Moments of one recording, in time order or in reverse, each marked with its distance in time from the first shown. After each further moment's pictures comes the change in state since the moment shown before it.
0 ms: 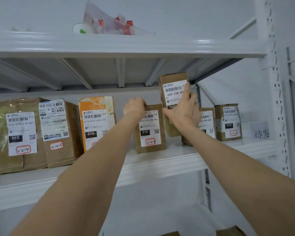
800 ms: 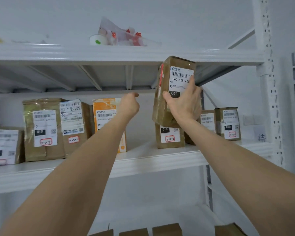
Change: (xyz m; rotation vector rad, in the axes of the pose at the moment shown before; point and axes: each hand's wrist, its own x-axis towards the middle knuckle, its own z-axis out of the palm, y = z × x) left_hand -0.040 -0.020 -0.059 -0.202 0.114 -0.032; right_hand -0.021 -0.031 -0.051 0.342 0.124 -0.016
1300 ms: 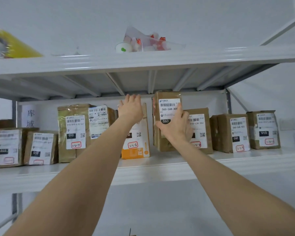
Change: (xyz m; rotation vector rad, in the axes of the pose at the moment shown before) left_hand 0.004 -0.056 -0.037 0.542 -0.011 0.045; right_hand -0.057 -0.016 0.084 -0.103 -0.319 0.001
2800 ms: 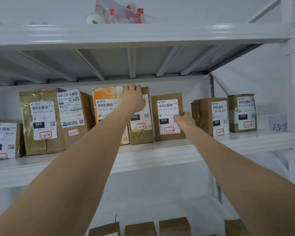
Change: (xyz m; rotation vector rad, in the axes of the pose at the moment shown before) left_hand 0.012 0.065 0.036 -0.045 -0.094 0.093; right_hand 0.037 0.100 -0.010 0.324 -0.287 0.428
